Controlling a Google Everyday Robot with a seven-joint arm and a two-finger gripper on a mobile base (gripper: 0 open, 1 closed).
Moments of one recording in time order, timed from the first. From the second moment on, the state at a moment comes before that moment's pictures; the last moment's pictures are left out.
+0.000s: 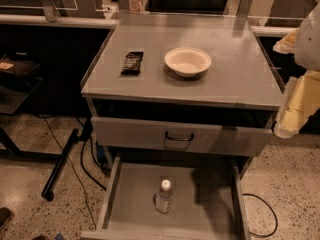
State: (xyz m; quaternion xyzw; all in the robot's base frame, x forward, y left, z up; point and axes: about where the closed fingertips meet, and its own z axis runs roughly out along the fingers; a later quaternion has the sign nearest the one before) arm 0.438 -0.217 0.976 -0.60 0.78 -0.03 0.16
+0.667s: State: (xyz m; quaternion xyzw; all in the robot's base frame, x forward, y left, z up) arm 0.434 -0.213 0.967 -0.60 0.78 -0.03 0.18
